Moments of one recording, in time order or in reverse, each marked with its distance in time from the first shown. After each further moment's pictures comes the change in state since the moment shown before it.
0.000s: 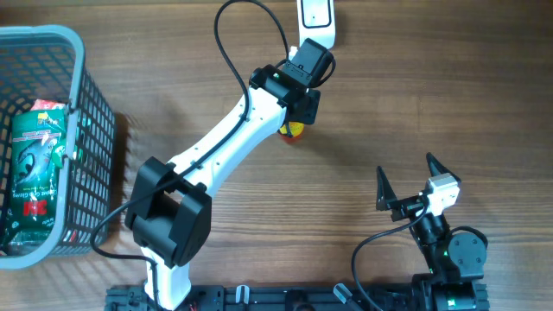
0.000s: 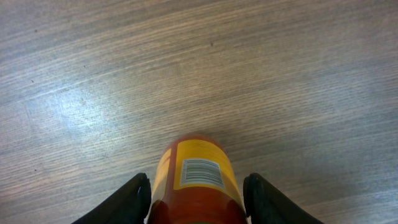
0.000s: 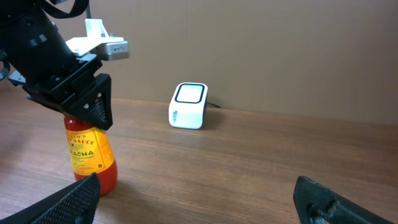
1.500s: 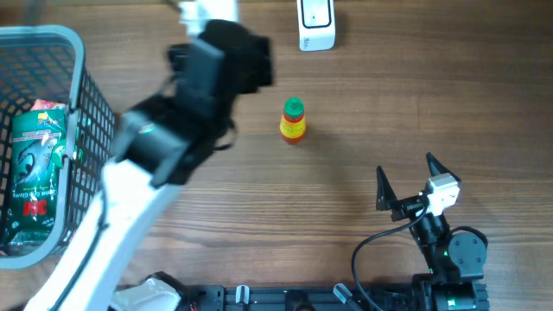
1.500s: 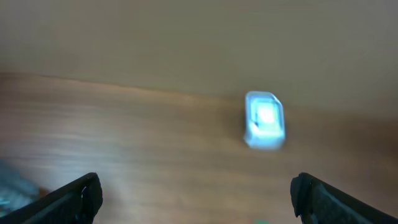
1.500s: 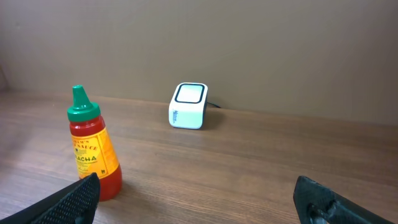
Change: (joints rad) left arm 0.124 -0.596 0.000 0.031 -0.325 -0.054; right arm 0.000 0.000 0.000 0.000 0.000 0.000
